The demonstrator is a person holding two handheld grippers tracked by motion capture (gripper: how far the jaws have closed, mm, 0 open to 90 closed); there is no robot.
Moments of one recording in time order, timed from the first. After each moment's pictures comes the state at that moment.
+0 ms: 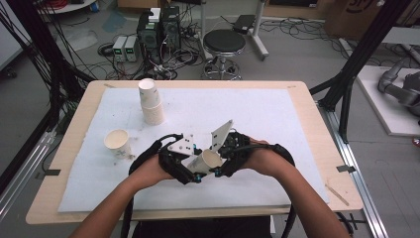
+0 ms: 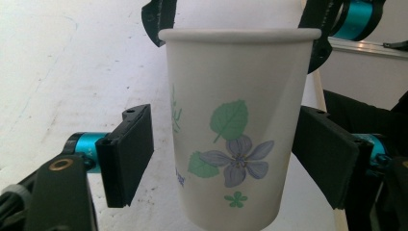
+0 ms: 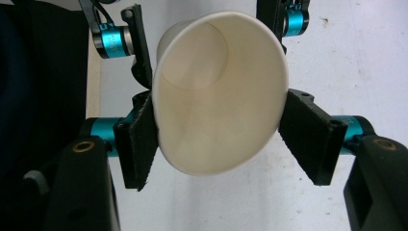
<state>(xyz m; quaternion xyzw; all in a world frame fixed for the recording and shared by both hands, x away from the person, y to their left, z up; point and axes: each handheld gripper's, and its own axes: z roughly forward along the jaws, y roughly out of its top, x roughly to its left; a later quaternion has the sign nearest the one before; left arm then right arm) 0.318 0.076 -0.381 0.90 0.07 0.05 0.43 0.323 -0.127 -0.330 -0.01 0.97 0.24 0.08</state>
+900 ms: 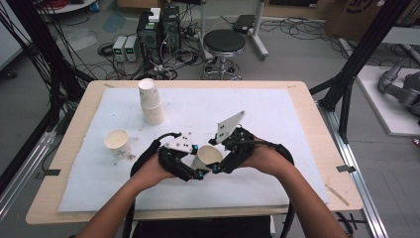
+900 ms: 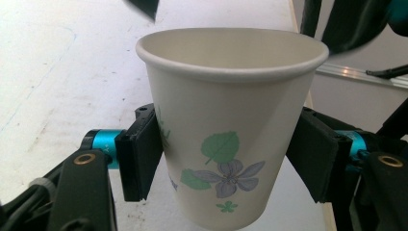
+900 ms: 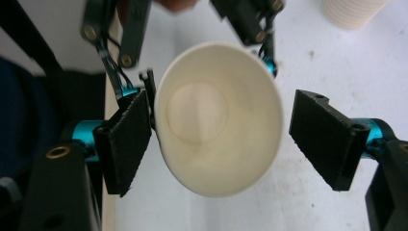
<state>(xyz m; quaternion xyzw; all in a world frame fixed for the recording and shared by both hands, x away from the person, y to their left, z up) 0.321 0.080 -0.386 0.88 0.09 0.03 0.47 0.330 -0.138 -0.323 0.03 0.94 0.34 0.05</state>
